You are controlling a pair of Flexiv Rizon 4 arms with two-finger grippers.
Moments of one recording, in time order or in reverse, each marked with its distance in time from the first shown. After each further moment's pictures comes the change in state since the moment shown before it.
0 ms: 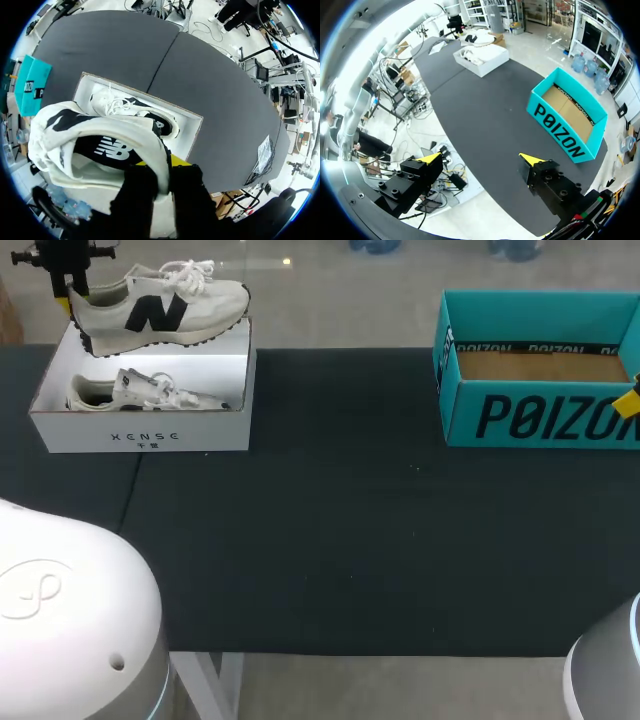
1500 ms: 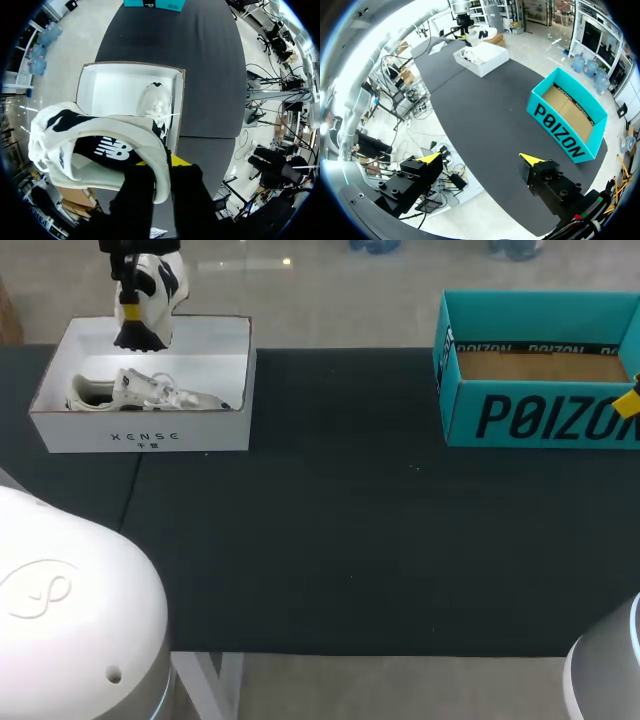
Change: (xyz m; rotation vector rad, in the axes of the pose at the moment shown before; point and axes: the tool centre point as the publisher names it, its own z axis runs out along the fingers) left arm -0.079 -0.058 -0.013 0.155 0.105 -1.343; right arm 0.000 0.000 0.000 0.000 0.000 0.000
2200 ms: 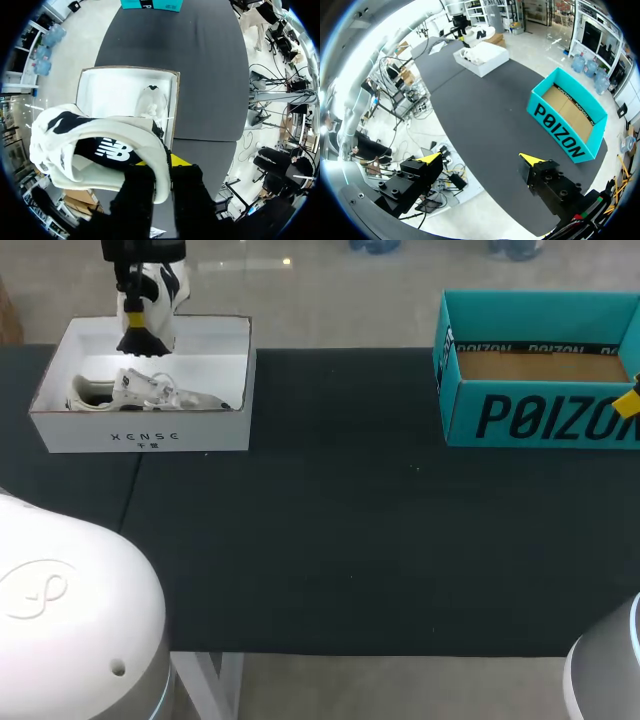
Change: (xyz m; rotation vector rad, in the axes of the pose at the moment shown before) left arm 0.021 -0.007 -0.001 0.006 -0.055 -0.005; right arm 0.000 0.000 0.000 0.000 0.000 0.000
